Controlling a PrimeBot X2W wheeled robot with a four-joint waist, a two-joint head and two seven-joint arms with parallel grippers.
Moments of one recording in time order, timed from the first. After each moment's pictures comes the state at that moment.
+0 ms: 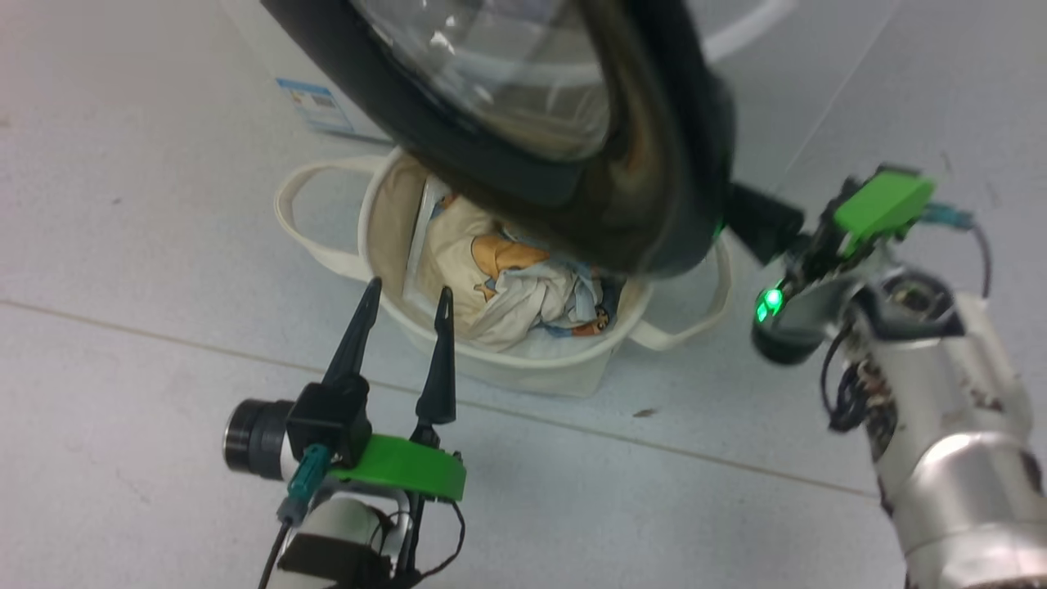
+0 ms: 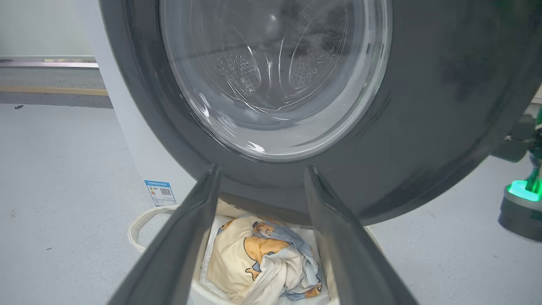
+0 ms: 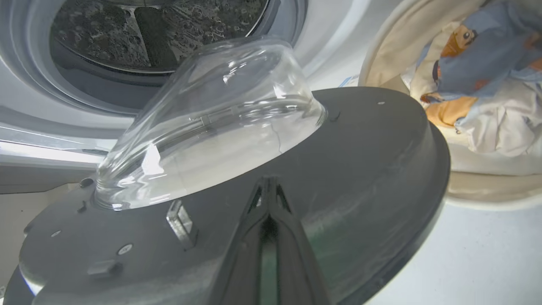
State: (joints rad) left arm -0.35 0.04 -0.36 0.24 -0.18 0.26 -0.25; right arm -0.79 -0.08 0.05 0.69 1.64 0.13 0.68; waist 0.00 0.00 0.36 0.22
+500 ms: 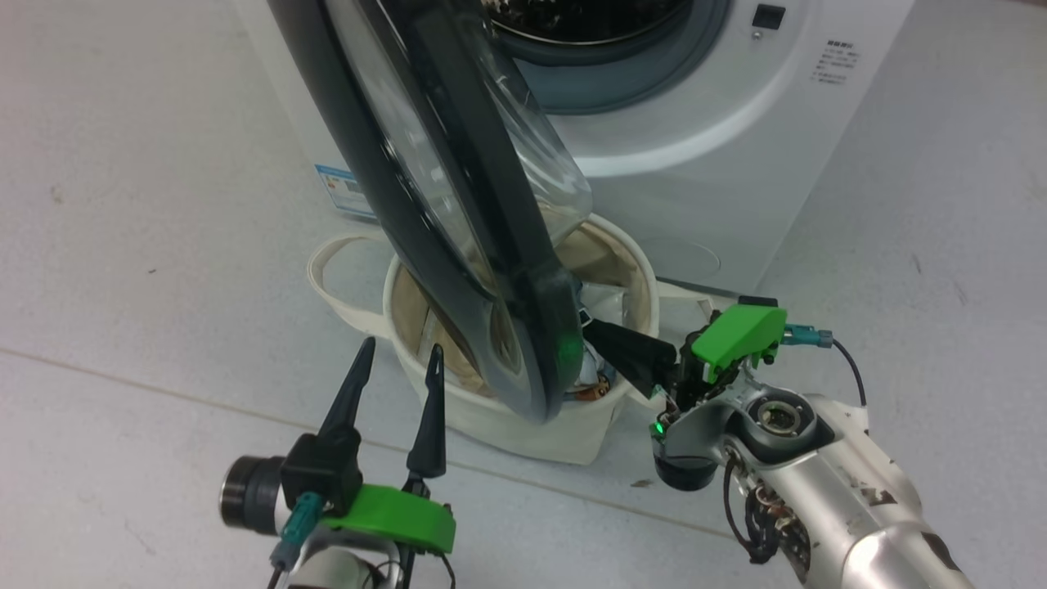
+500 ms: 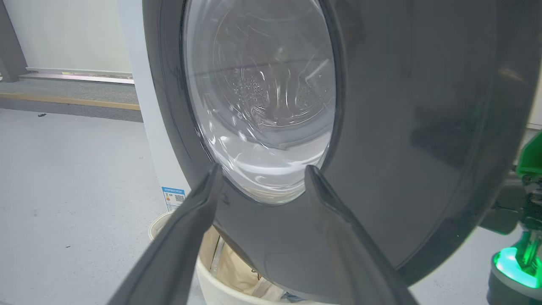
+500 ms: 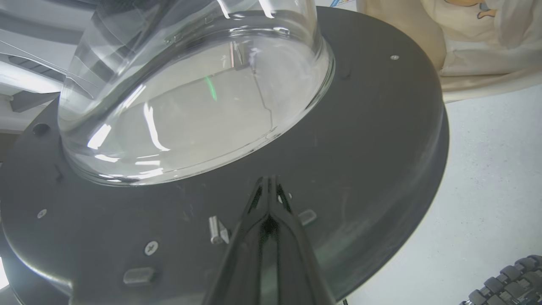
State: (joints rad) left arm -0.24 0.04 -0.33 0.24 -0.18 0.24 -0.25; right arm -0.62 -0.07 0.47 0.62 1.89 0.13 0.46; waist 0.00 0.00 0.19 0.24
